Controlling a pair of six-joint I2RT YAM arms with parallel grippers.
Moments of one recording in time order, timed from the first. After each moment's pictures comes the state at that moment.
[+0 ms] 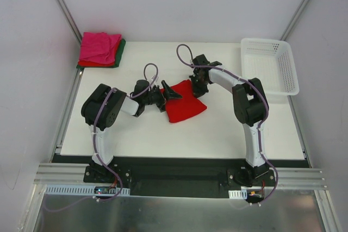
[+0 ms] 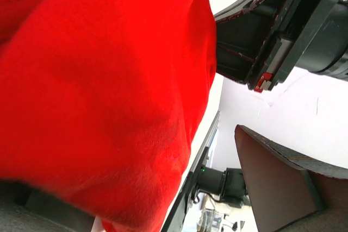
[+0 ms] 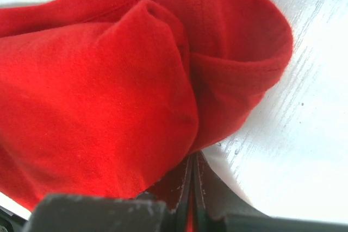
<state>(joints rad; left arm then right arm) -0.40 1.99 0.78 0.71 0.66 -1.15 0.48 2.17 1.67 -0.75 -0.15 0.29</state>
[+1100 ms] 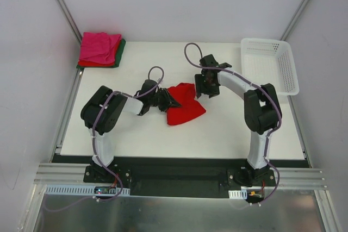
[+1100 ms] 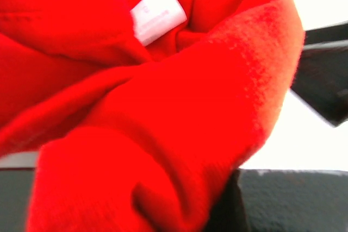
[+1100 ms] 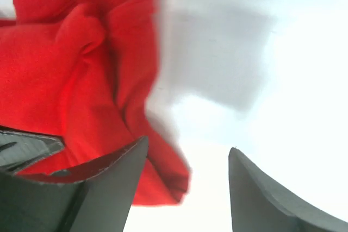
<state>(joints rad) -0.48 1.94 0.84 0.47 0.54 -1.11 0.46 1.99 1.51 -0.73 0.01 0.32</state>
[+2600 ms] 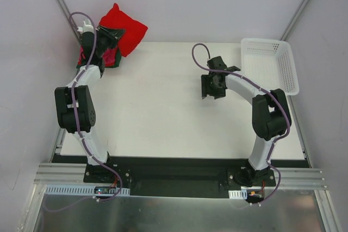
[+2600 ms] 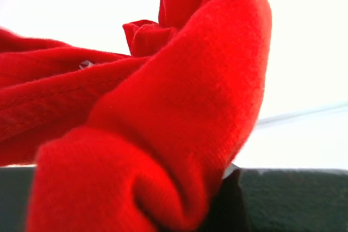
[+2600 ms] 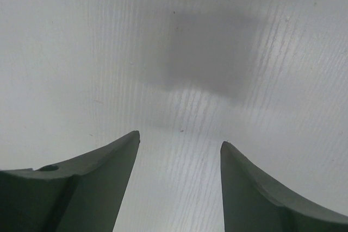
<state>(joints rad) 0.07 1.83 1.35 0.48 0.43 -1.09 0.41 1.85 1.37 -0.68 0.02 0.33</state>
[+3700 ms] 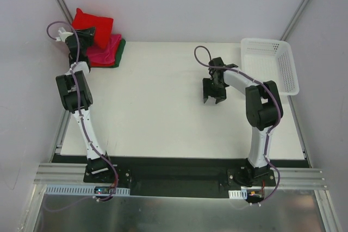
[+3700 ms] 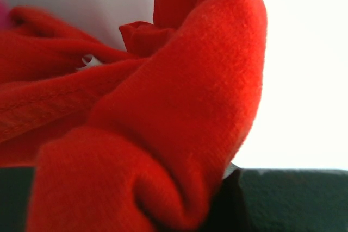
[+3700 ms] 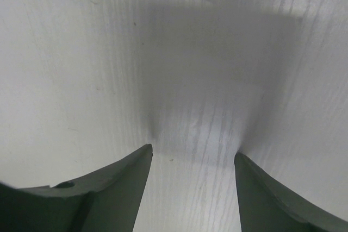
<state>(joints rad) 0.31 2.40 1.85 0.64 0.26 -1.25 0.36 2.02 1.47 -0.77 -0.05 0.31</state>
